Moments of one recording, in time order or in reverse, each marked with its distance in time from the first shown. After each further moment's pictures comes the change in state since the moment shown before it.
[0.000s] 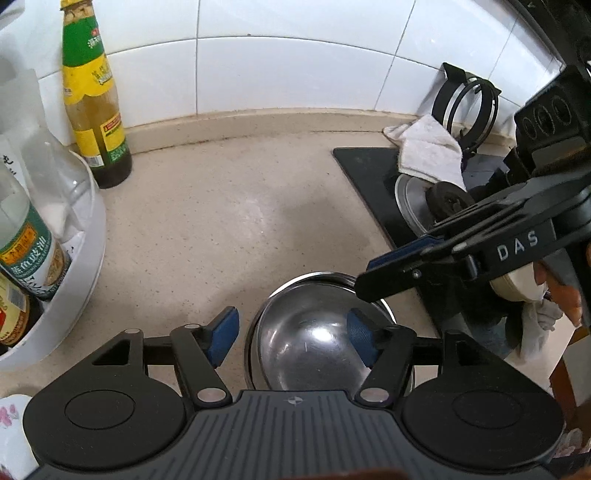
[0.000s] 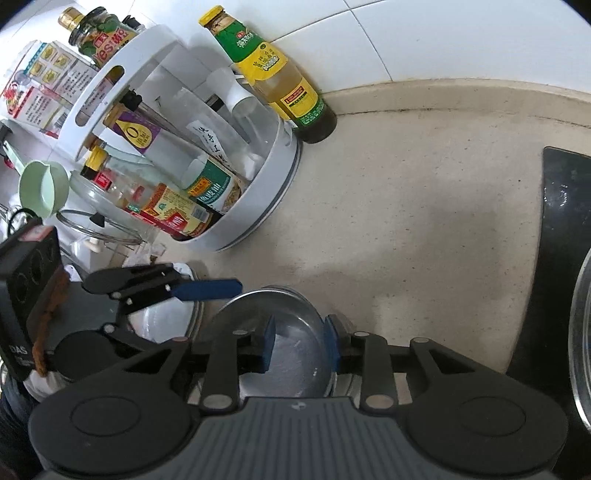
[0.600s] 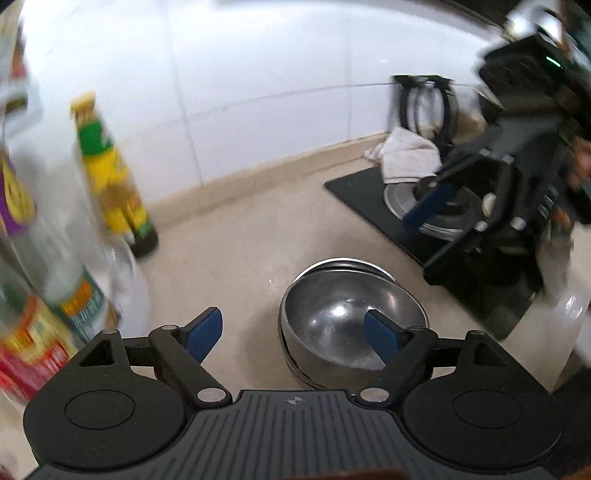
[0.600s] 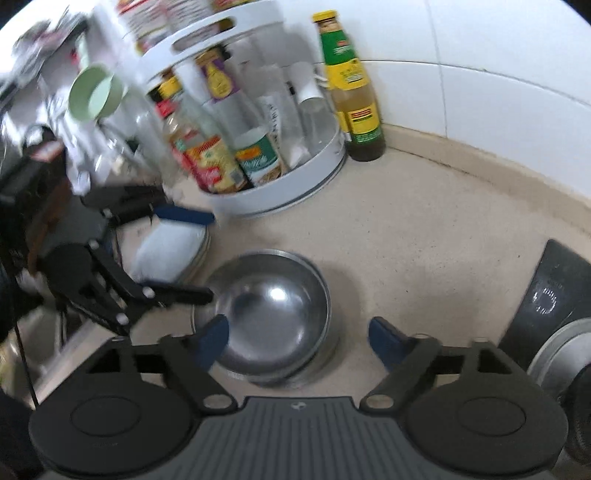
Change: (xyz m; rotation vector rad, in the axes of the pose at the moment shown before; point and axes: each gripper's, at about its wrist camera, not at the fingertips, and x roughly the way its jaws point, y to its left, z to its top) left arm -0.048 -0.024 -0.058 0.324 -0.248 0.126; right arm -0.027 0.025 -0.041 -0.407 -0.043 -0.048
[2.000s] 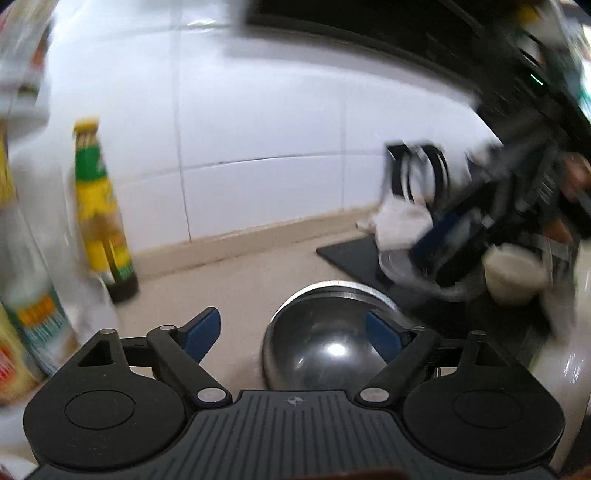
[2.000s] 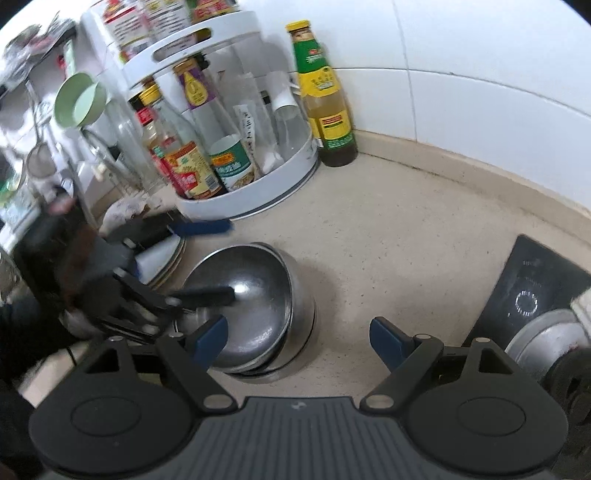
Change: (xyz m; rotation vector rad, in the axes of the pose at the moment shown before) left arm 0.028 0.006 -0.040 -0.034 -0.284 -0.024; right arm -0.012 -0.017 -0.012 0.010 -0.038 -0.058
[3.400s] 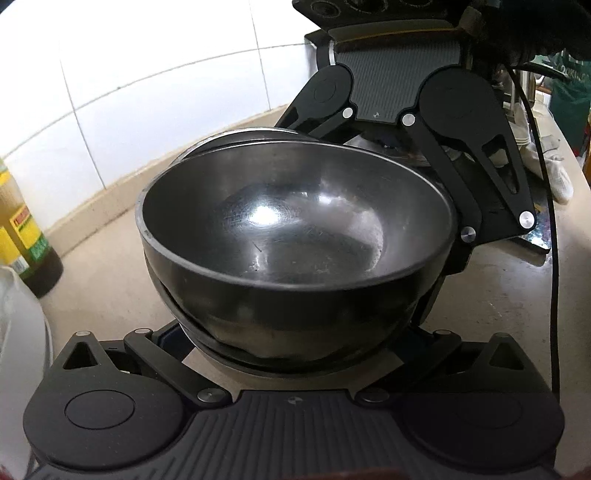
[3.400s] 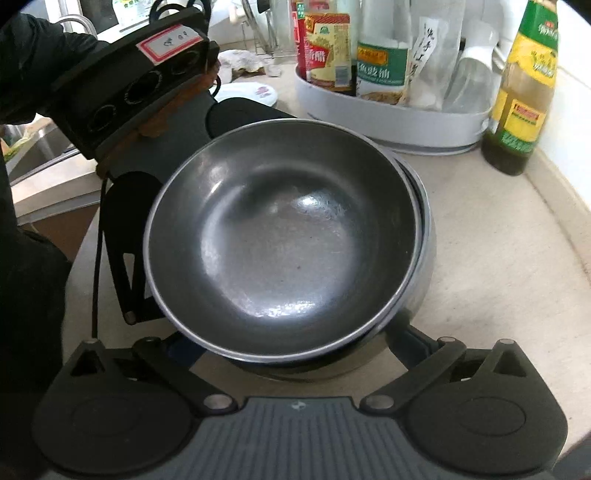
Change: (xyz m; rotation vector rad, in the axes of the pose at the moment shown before) left arm 0.080 0.001 -0.062 0.221 0.213 -0.206; right arm 0.123 0.009 0.001 -0.644 0.209 0.226
